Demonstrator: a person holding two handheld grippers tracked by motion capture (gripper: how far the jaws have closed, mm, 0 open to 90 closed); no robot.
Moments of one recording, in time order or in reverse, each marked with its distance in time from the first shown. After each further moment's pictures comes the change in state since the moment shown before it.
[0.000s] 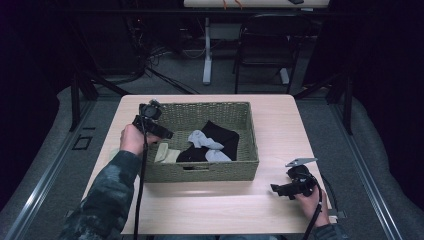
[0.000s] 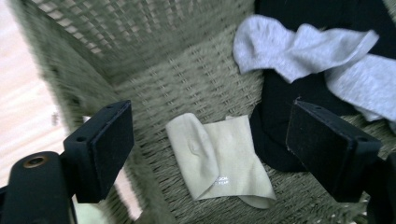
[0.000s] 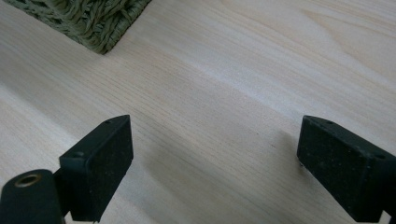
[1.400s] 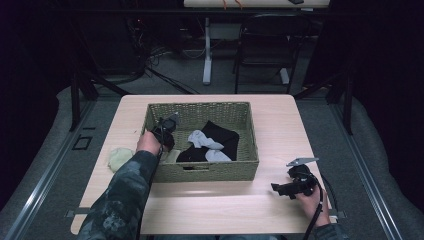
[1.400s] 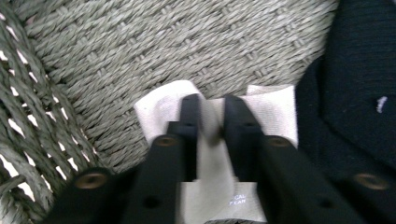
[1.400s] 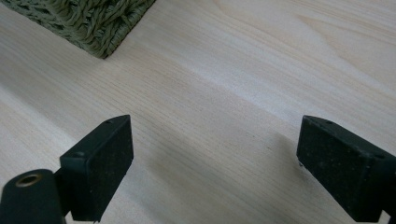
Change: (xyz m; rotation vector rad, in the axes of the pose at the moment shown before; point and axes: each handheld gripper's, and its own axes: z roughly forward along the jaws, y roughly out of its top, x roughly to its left) left arm -0.007 0.004 0.095 0.349 0.033 0.022; right arm -0.002 0.000 -0.002 -0.017 0.002 0.003
